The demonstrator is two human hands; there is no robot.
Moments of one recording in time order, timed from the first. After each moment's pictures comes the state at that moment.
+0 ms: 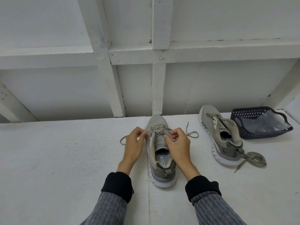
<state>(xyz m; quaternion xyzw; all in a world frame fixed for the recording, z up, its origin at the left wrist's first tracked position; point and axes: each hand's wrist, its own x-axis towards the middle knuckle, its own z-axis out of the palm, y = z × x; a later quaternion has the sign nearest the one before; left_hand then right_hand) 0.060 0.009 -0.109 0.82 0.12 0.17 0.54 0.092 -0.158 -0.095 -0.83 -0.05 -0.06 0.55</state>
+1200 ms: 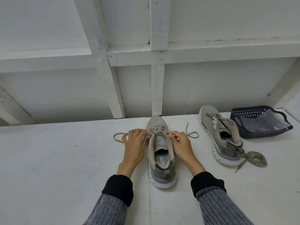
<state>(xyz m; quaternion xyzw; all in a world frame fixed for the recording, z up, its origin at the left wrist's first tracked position) 0.058 0.007 -0.109 0.94 0.07 0.18 0.29 0.110 -0.172 -0.103 -0.84 -0.08 0.03 0.54</state>
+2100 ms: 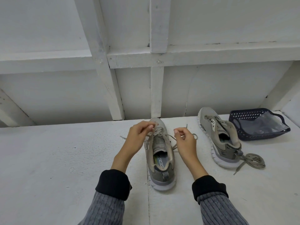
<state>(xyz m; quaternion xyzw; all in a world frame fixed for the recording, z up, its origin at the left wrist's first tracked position) 0.068 0.005 -0.047 0.78 0.00 0.10 0.62 0.107 -0.175 -0.081 -0.78 0.00 -0.04 0.62</state>
